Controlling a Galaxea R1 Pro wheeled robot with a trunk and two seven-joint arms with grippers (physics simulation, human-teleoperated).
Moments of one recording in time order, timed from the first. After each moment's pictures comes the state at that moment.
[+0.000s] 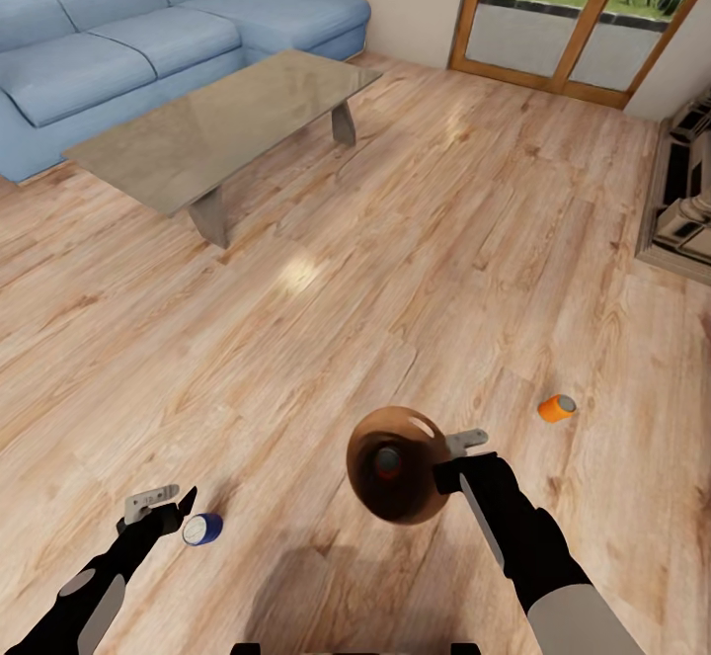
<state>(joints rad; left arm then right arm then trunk) -0.41 0.22 0.17 -0.63 0.30 -0.15 -0.26 -0.54 0.03 0.14 -1.08 0.10 0.86 0.00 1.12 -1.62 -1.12</state>
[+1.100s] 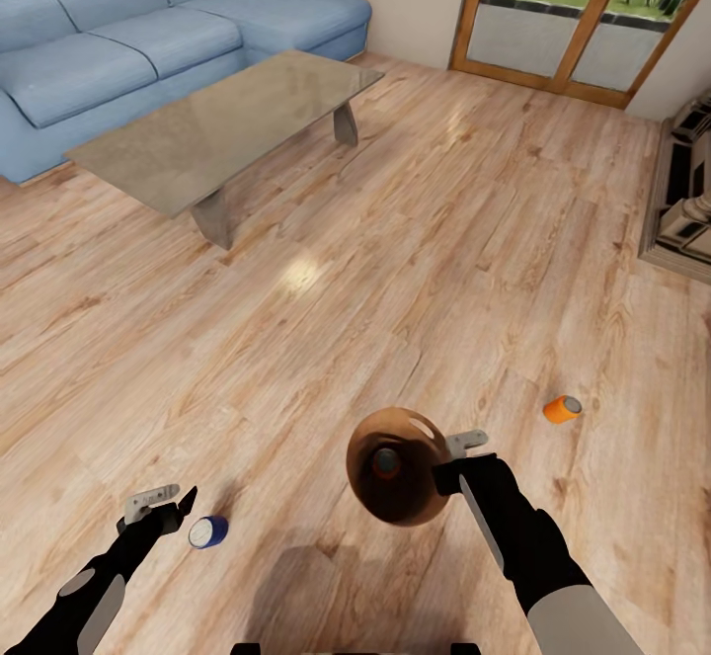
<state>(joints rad) -0.41 0.22 0.17 -0.63 0.30 -0.15 -0.26 -0.54 0.03 0.14 -1.08 0.10 0.86 0.00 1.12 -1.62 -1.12</state>
